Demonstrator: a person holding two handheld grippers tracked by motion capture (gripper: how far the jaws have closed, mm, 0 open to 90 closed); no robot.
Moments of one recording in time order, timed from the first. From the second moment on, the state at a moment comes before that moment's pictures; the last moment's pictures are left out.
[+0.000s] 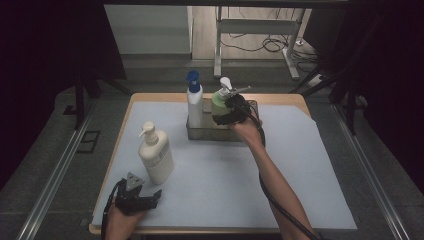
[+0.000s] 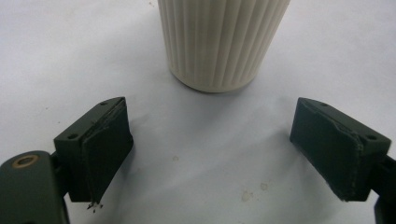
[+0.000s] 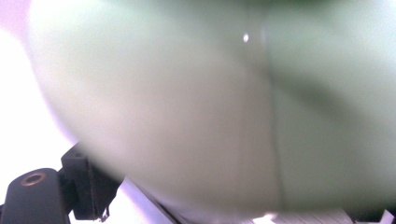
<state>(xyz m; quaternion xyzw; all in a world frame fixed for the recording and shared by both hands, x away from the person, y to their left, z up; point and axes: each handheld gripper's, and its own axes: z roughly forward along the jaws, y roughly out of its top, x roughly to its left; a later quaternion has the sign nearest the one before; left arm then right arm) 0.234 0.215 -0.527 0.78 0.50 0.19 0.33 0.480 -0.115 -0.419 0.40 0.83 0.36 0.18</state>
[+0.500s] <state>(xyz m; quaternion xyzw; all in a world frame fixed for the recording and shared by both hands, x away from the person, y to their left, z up) 0.234 0.215 -0.527 0.78 0.50 0.19 0.33 0.458 -0.128 -0.409 0.38 0.83 0.37 0.17</state>
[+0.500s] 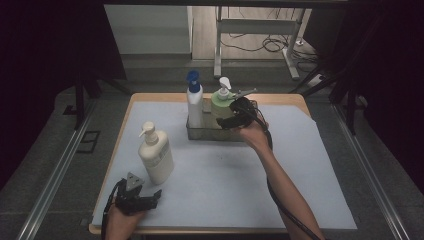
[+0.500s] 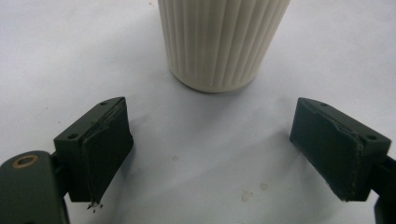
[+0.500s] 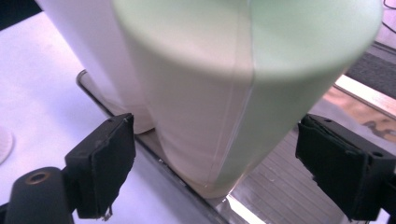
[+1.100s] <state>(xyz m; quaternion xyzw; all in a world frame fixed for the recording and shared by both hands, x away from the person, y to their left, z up) 0.233 0.215 -0.527 0.78 0.50 0.19 0.32 0.443 -0.153 -0.416 0.39 0.83 0.37 0.16</state>
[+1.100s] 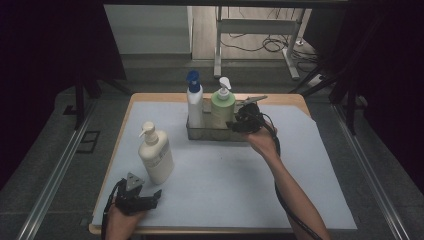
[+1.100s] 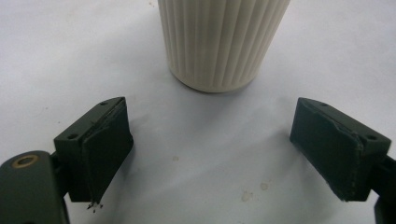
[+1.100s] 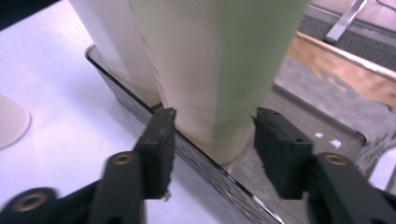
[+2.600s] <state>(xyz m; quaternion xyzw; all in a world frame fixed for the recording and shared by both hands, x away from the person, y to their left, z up) 0.234 0.215 -0.527 0.78 0.50 0.19 0.33 0.485 -0.152 -0.460 0.47 0.80 0.36 0.13</state>
